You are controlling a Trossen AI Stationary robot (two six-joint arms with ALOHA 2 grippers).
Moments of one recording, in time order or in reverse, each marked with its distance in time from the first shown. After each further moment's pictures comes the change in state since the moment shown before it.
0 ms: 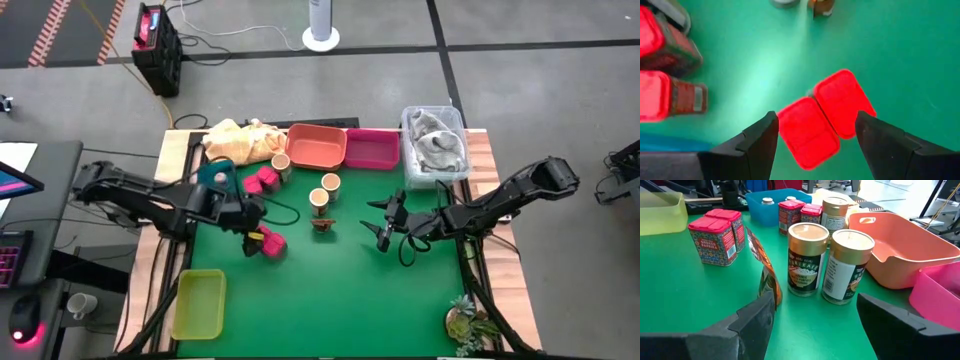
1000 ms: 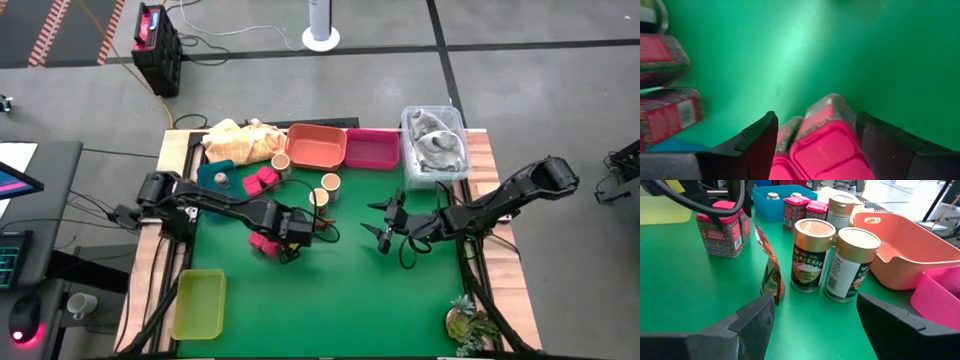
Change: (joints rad) left arm 0.034 0.596 0.410 -0.243 0.005 0.006; right arm 0.015 0.000 0.000 -0.016 0.000 -0.031
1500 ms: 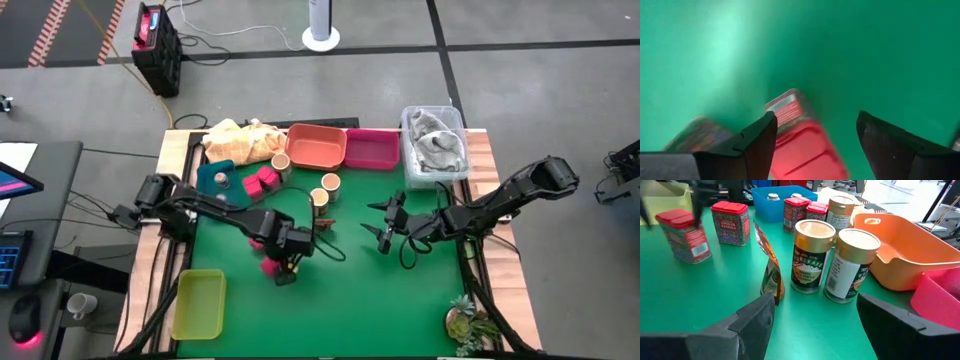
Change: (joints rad) left arm -0.074 0.000 0.007 0.134 0.334 0.131; right arm 0.003 0.000 0.000 0.003 0.000 -0.004
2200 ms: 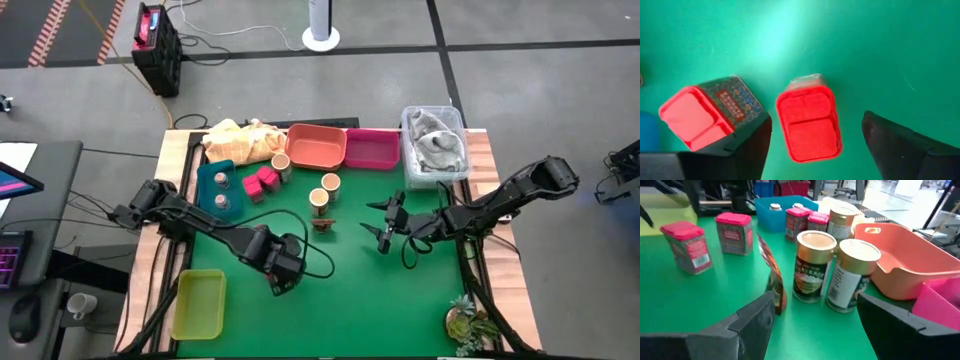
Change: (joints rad) left arm -0.157 -0.001 0.099 -0.208 -0.282 -0.368; right arm 0.005 0.000 0.000 0.053 0.000 -0.026
